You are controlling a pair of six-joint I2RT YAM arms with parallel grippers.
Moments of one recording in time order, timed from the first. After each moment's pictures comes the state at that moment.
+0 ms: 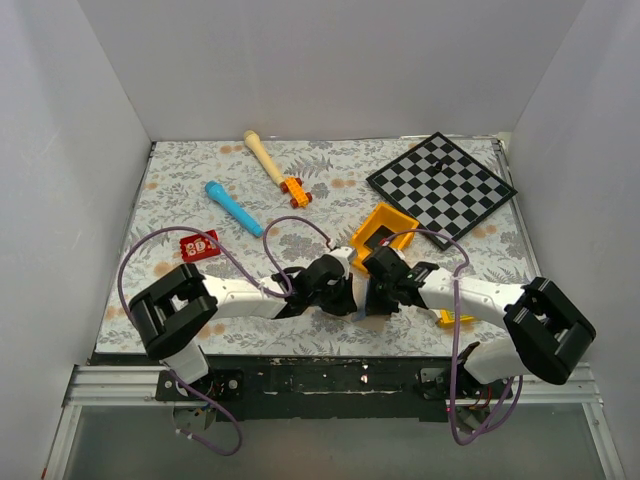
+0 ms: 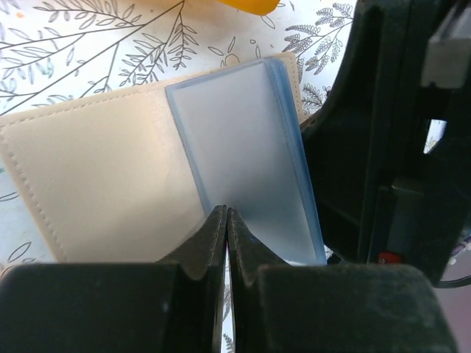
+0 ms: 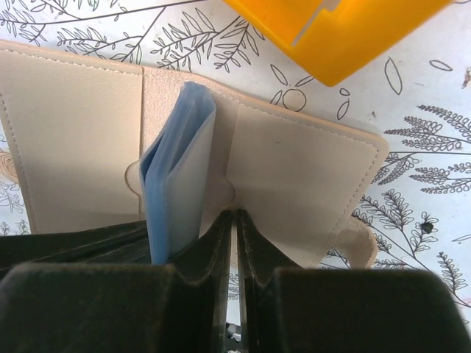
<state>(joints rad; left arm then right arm) -1.03 1.62 0.77 0.13 0.06 -0.67 0.84 1.39 0.67 -0.42 0.03 0.91</state>
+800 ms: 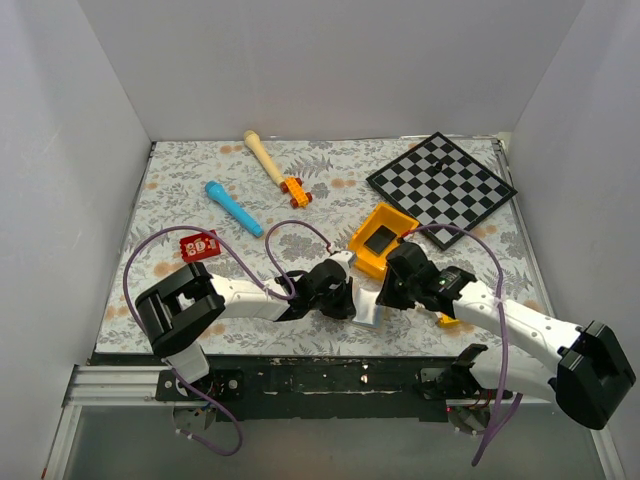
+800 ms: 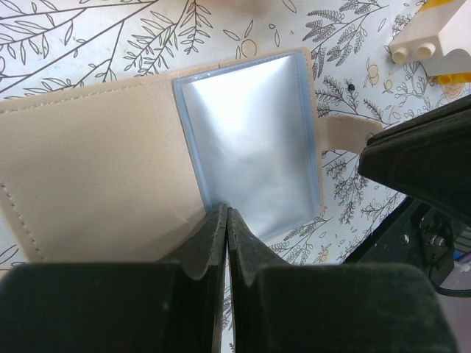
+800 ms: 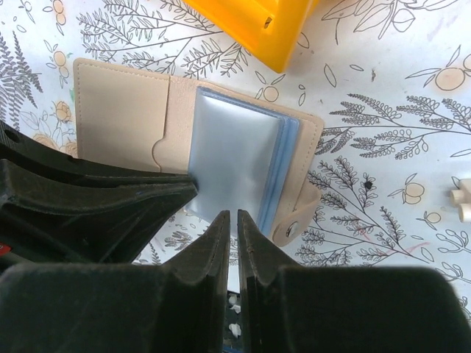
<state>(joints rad) -1.05 1.68 0.76 0.16 0.04 -0.68 0.79 1.08 0.64 -0.54 0.07 0.89</state>
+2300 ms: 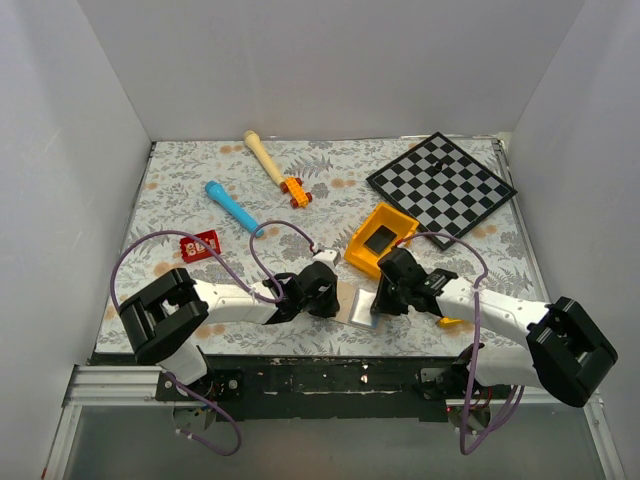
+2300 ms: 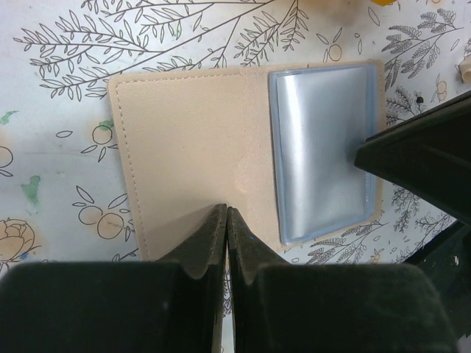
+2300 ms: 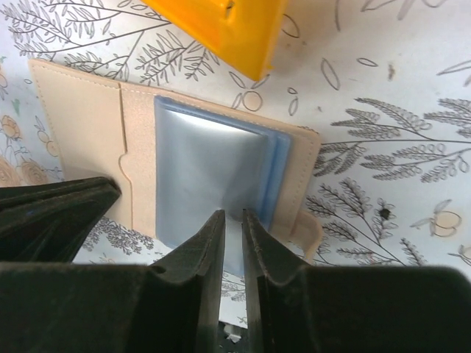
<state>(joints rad) -1.03 1.58 0.69 0.09 -0.10 -0.68 0.78 1.25 0.57 -0.37 0.04 0.94</state>
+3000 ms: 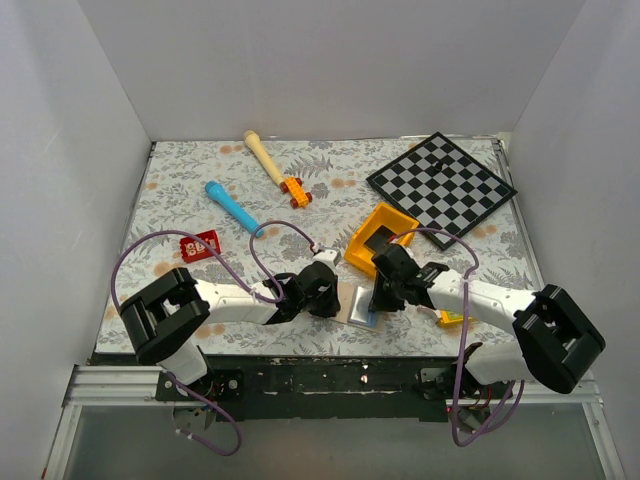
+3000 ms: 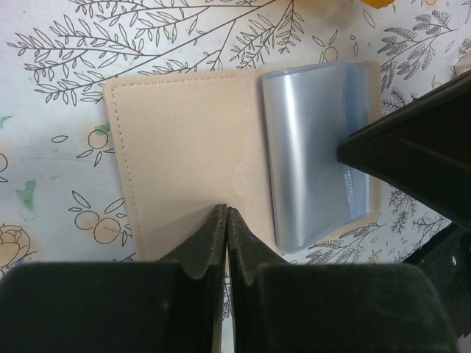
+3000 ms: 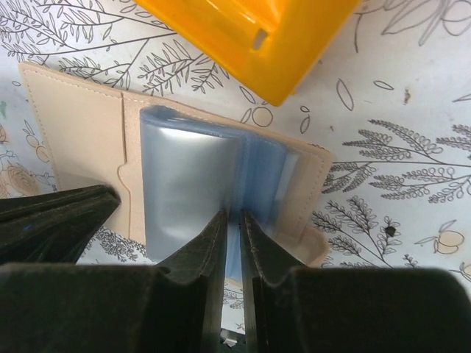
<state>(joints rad) -1.03 1.59 0.68 0.12 -0.09 -0.68 0.78 1.31 0.63 -0.41 0.04 0.89</state>
